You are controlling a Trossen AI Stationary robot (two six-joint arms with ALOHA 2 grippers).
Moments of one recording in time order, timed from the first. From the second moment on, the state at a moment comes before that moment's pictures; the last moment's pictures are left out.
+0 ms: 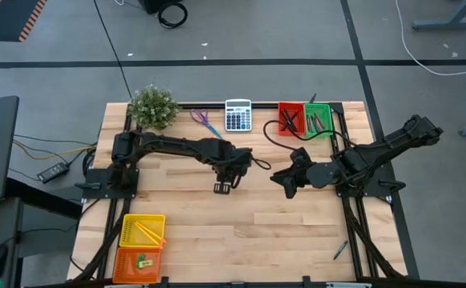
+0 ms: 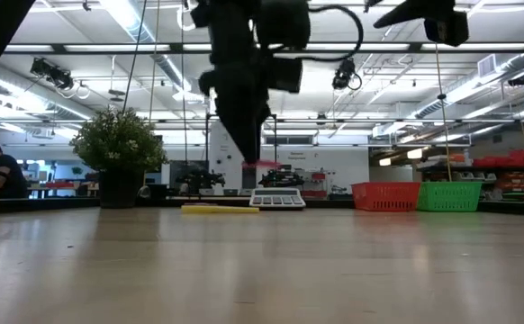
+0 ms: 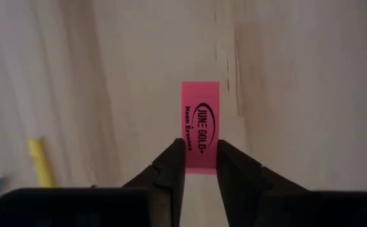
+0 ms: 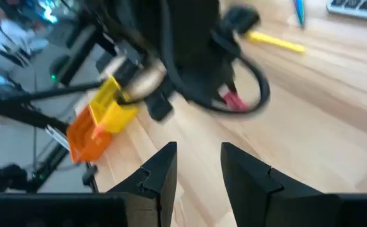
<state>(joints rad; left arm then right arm) 0.02 2.01 1.59 -0.89 -0.04 0.19 0.41 1.10 0.95 -0.46 0.50 1.09</state>
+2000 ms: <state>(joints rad) -0.26 2.13 1.79 -1.25 -0.01 -0.61 0.61 1.10 0.95 -0.69 0.49 1.34</state>
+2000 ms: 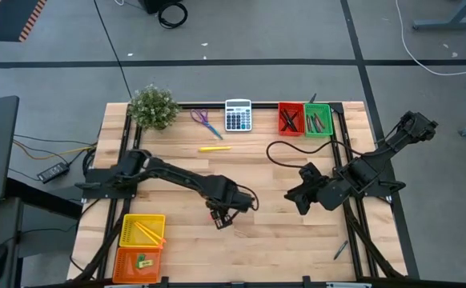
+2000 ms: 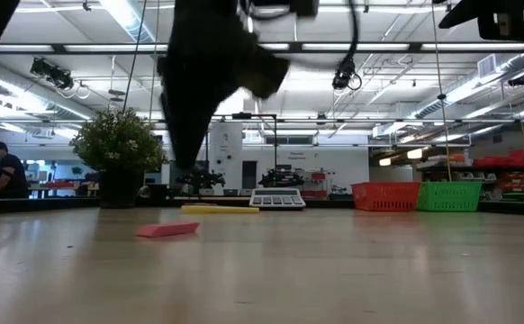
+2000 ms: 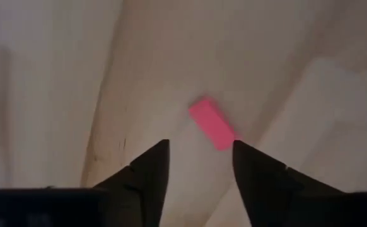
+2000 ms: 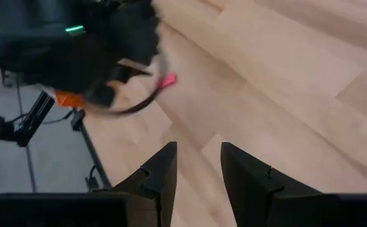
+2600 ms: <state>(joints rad) -0.24 1.99 1.35 -0.75 0.06 -1.14 0.69 1.10 0.95 -0.68 0.46 1.36</state>
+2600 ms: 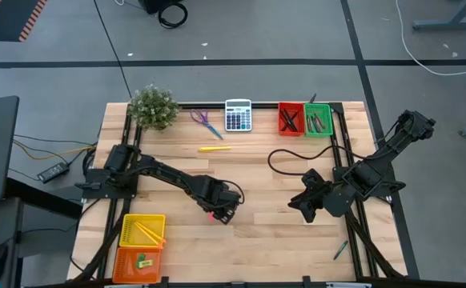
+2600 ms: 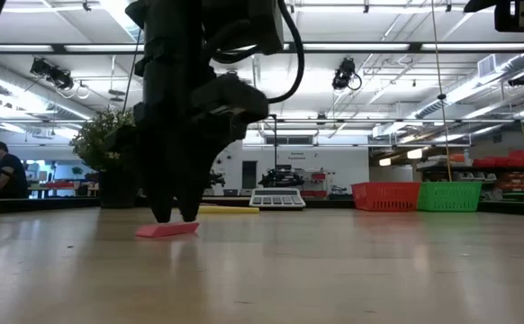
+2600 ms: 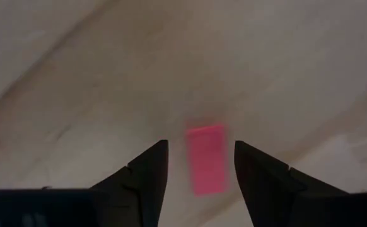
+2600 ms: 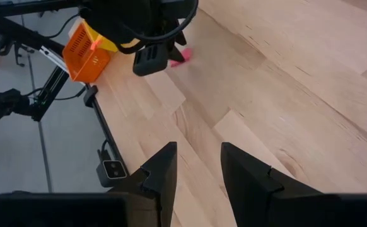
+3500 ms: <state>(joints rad) -0.32 2.05 1.36 -0.75 -0.03 -1.26 0.69 1.10 0.95 -0.68 0.47 1.36</state>
